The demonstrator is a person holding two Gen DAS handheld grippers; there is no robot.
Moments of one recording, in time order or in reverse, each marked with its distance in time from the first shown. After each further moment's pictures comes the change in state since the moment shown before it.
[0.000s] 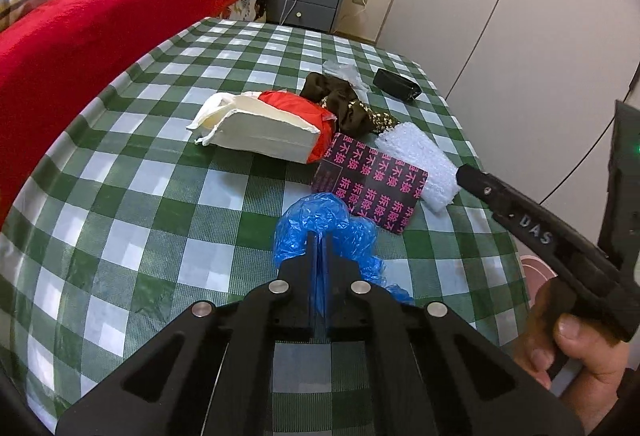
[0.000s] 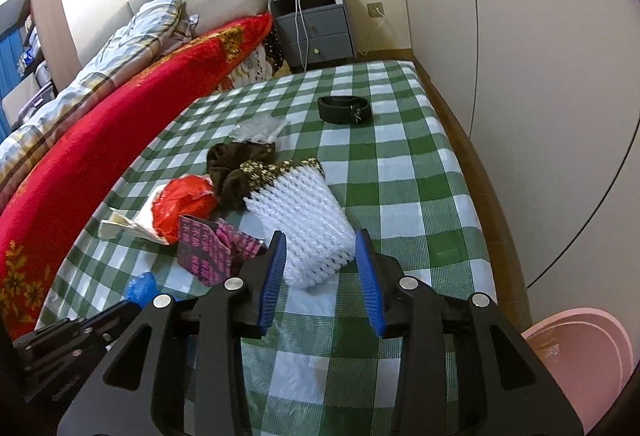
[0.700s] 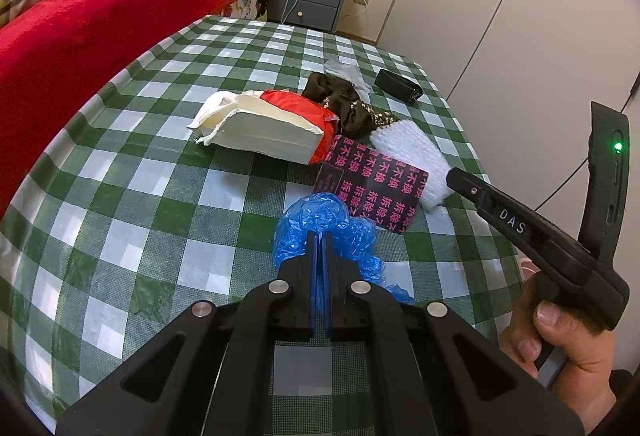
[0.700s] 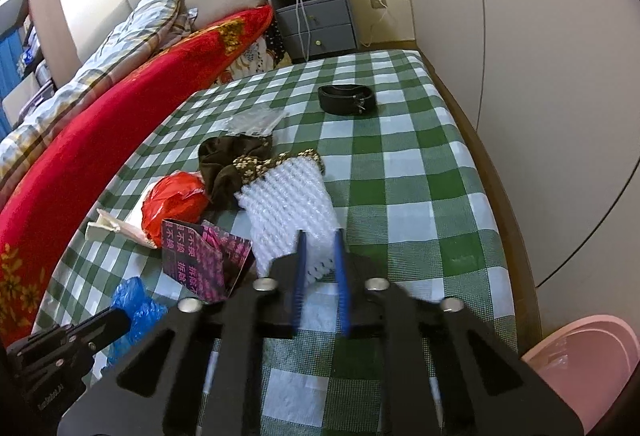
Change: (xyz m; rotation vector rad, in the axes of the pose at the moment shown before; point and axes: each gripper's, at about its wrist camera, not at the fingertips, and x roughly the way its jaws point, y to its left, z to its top) left arm 0.002 0.001 0.000 -0.012 0.003 -0.005; right arm 0.018 0.001 0.003 -0.008 0.023 0.017
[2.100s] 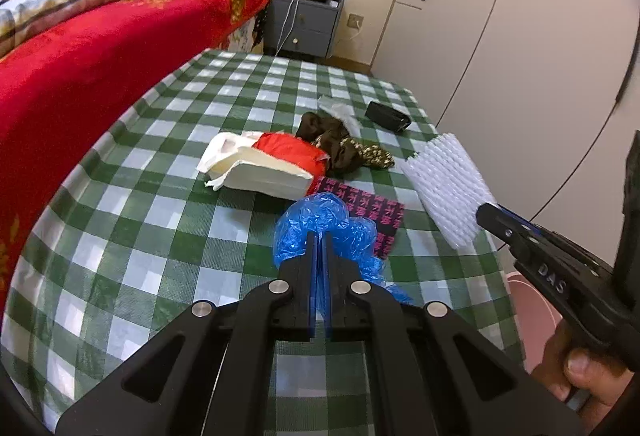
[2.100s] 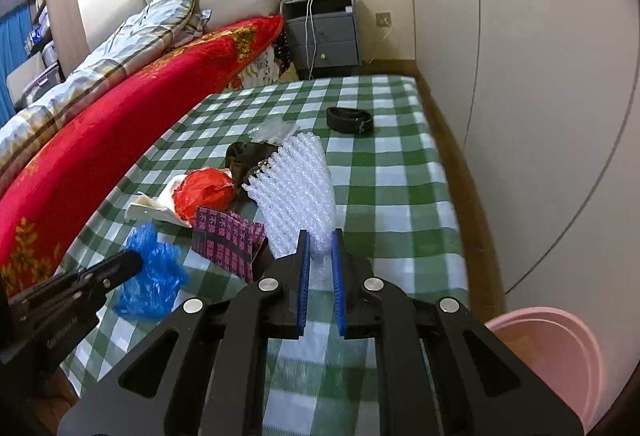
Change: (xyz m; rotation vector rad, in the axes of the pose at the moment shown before) left arm -0.030 -0.007 0.011 0.035 -0.092 -0.003; right arm -0.068 0.016 -0.006 -0.076 -0.037 -0.046
